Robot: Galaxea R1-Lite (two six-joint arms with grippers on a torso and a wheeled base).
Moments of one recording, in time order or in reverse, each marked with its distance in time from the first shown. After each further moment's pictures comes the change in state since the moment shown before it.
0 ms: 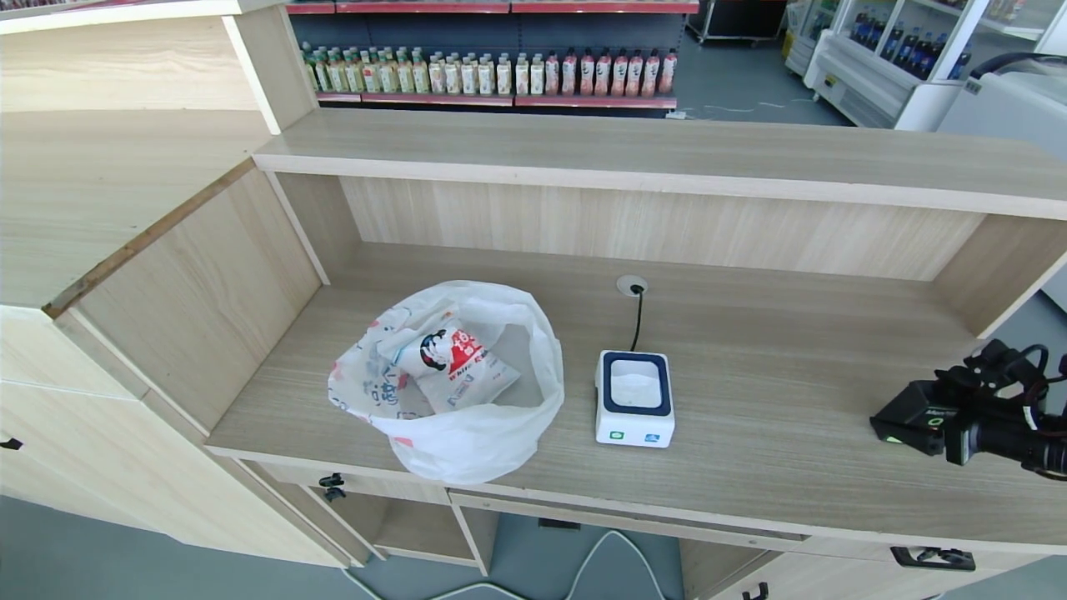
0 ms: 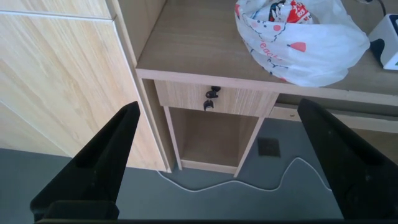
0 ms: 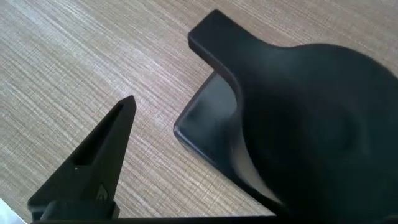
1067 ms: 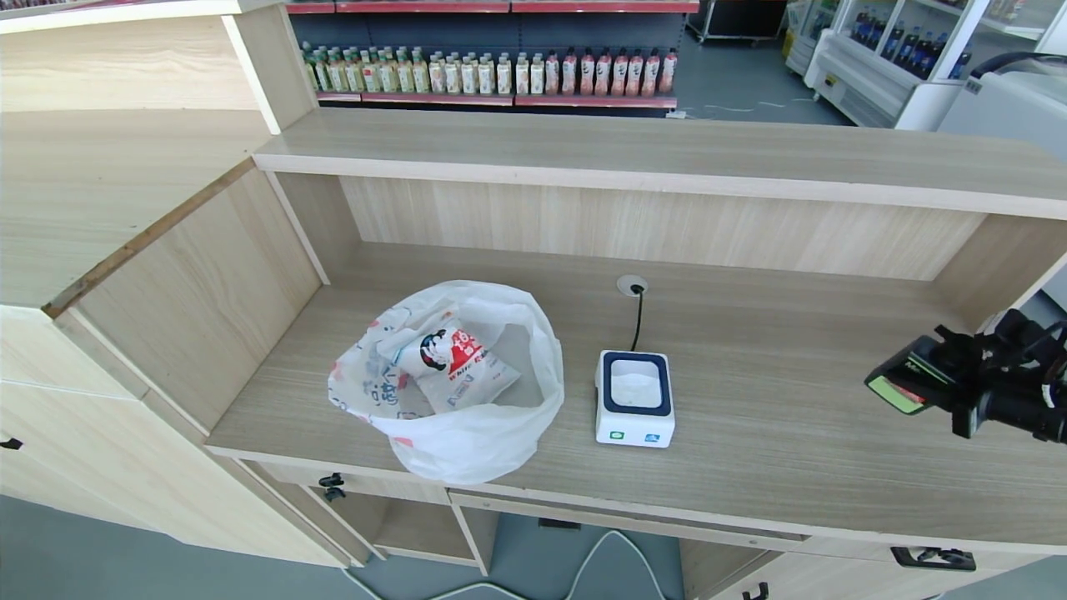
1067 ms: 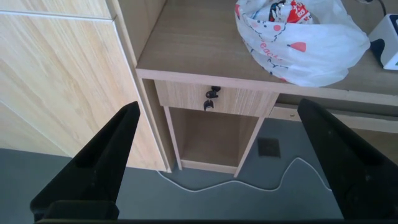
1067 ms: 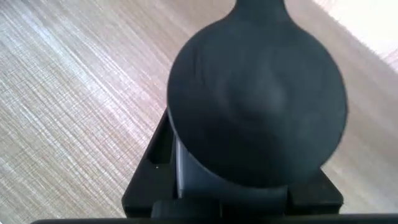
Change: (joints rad) left arm 0.000 0.000 0.000 0.000 0.000 0.000; right arm 0.051 -0.166 0.070 -0.153 0.001 -0.075
